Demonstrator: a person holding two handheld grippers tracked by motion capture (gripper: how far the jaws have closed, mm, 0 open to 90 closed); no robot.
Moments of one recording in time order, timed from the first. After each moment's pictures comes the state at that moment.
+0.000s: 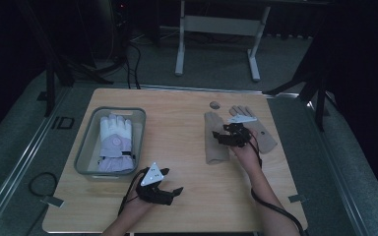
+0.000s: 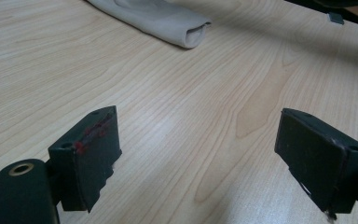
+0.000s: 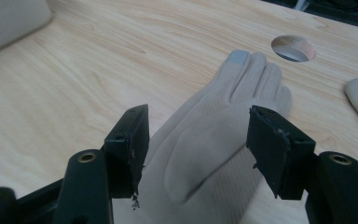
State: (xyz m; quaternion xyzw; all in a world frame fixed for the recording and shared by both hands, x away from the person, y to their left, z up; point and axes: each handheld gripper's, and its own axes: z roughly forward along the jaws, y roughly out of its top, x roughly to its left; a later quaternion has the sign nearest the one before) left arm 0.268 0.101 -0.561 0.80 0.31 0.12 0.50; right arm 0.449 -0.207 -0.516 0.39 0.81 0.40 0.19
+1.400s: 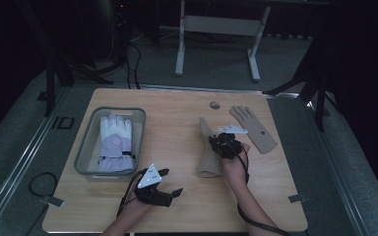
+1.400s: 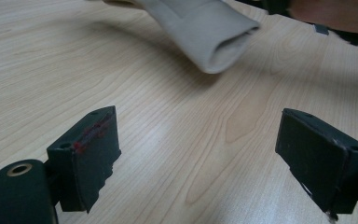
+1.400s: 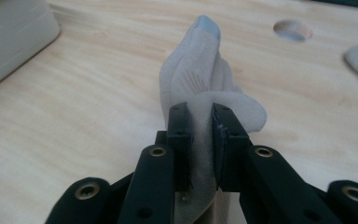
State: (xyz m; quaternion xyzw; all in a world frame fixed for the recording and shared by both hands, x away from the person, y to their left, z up) left arm 0.262 0.104 -0.558 0.80 0.29 0.12 0.51; right arm 0.381 -0.165 -0.501 0.47 0.76 0.38 0.22
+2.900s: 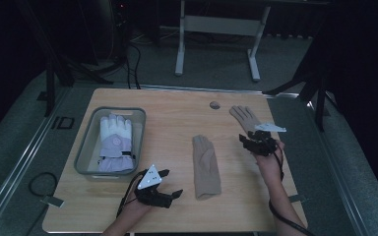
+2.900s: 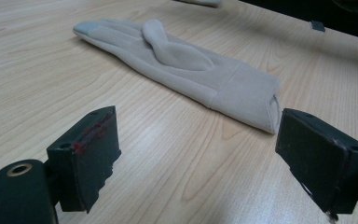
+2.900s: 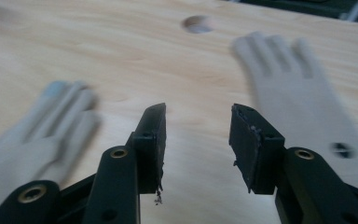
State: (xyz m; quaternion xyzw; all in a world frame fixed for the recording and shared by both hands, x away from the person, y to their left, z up) left arm 0.261 0.104 -0.560 0.80 0.29 0.12 0.52; right arm 0.407 -0.282 -0.498 0.49 0.75 0.38 0.25
